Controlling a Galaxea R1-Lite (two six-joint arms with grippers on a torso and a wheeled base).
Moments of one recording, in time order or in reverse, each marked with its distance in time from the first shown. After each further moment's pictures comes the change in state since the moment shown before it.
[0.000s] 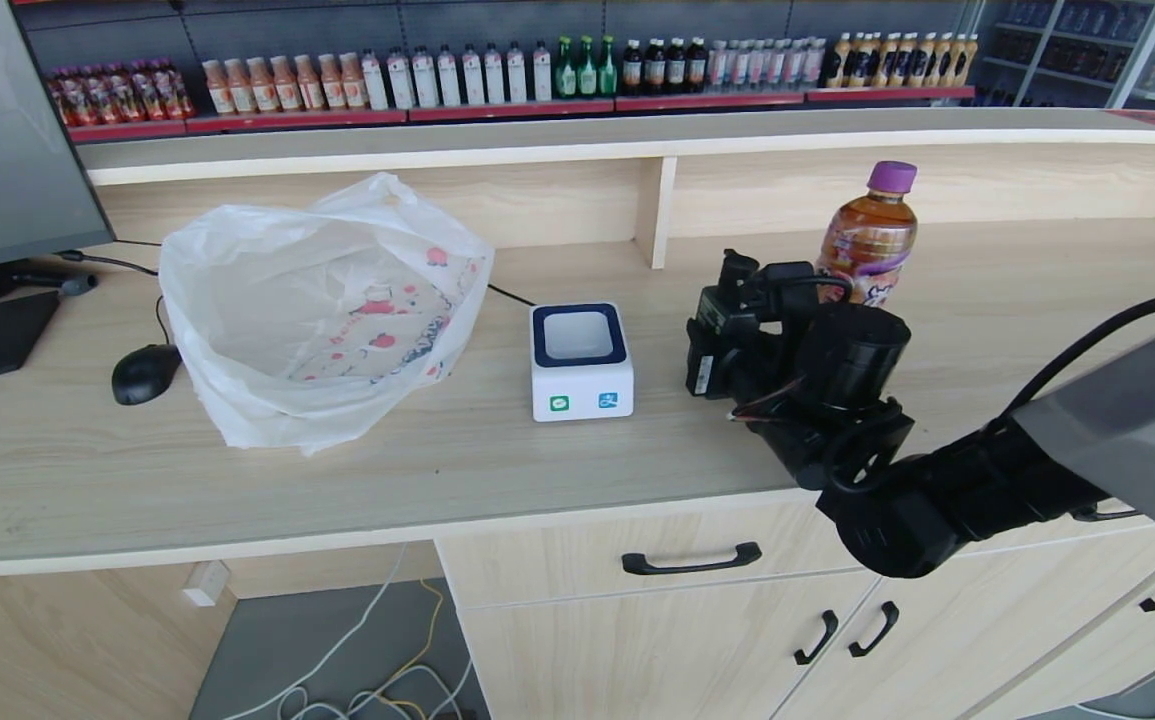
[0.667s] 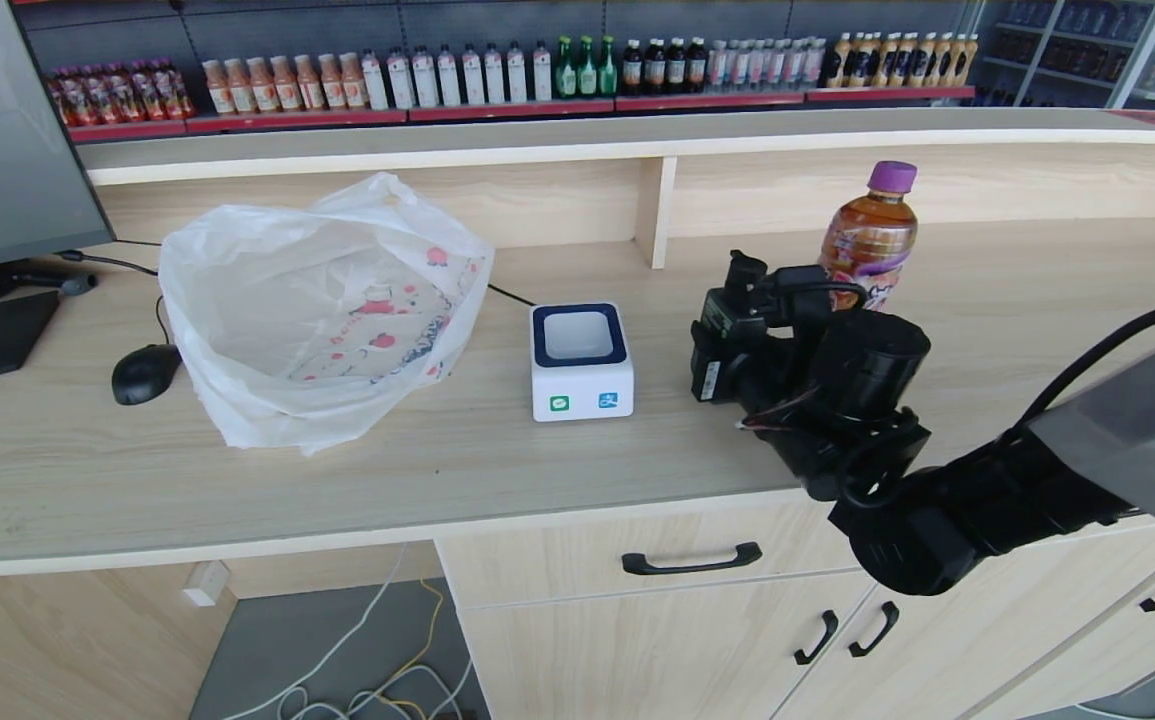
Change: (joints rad) left arm 0.001 0.000 0.000 0.000 0.000 0.000; right arm 0.006 -0.030 0.069 -0.057 0.006 -0.006
